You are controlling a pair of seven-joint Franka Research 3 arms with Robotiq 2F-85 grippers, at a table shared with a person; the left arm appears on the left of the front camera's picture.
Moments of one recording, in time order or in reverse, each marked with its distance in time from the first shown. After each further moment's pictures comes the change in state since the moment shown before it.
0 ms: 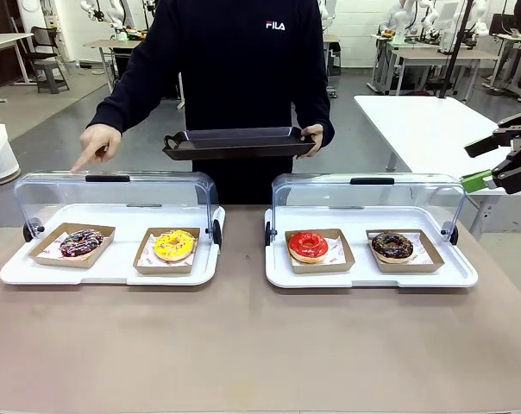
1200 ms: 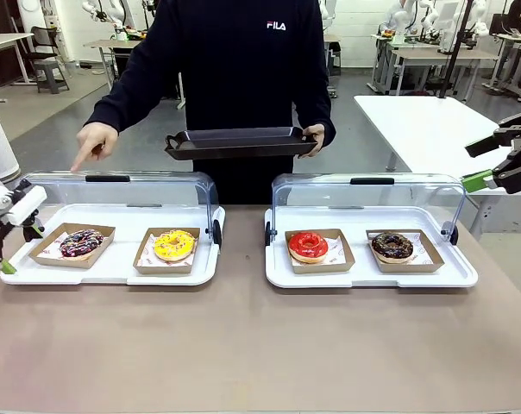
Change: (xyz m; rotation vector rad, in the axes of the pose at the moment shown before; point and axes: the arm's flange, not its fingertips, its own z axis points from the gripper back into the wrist) left arm -0.015 0.044 -0.135 -0.053 -0.069 -0.243; right arm 0.000 0.000 0.001 -0.002 0.000 -0.001
